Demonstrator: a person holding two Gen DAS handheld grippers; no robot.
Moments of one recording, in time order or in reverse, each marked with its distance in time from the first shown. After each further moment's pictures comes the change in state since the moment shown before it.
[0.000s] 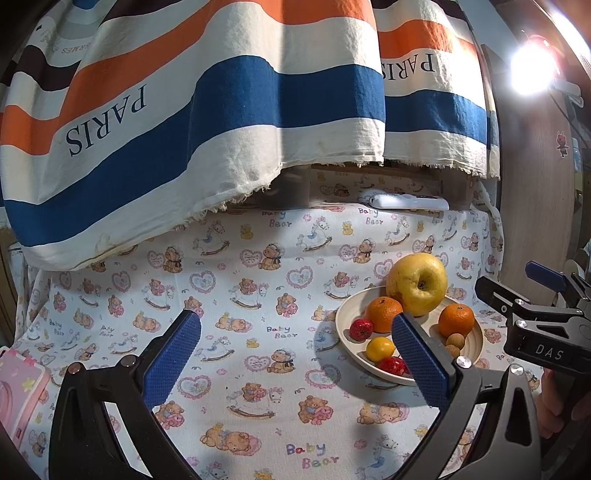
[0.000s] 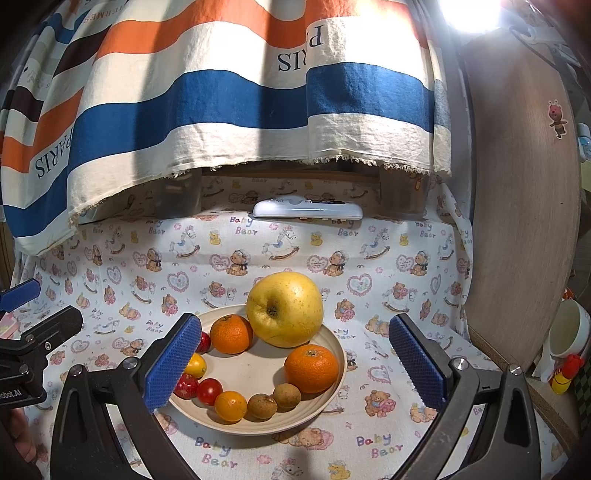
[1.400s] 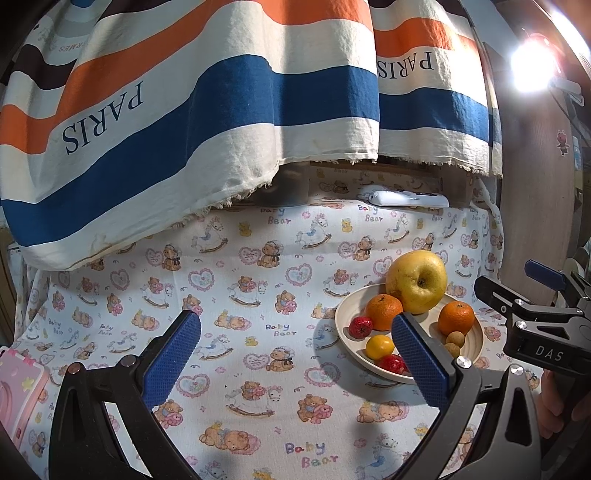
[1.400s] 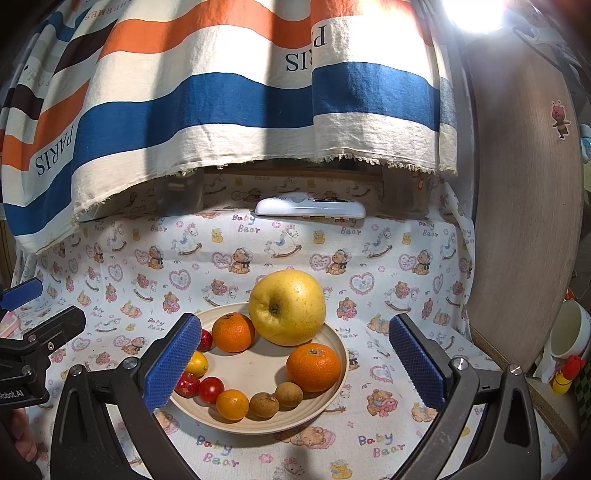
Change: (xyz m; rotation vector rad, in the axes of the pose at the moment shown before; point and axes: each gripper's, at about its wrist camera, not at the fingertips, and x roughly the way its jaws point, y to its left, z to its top) left arm 0.002 0.000 -0.001 0.001 0.009 -0.005; right arm 0.001 0.003 -0.001 -0.001 0.004 0.002
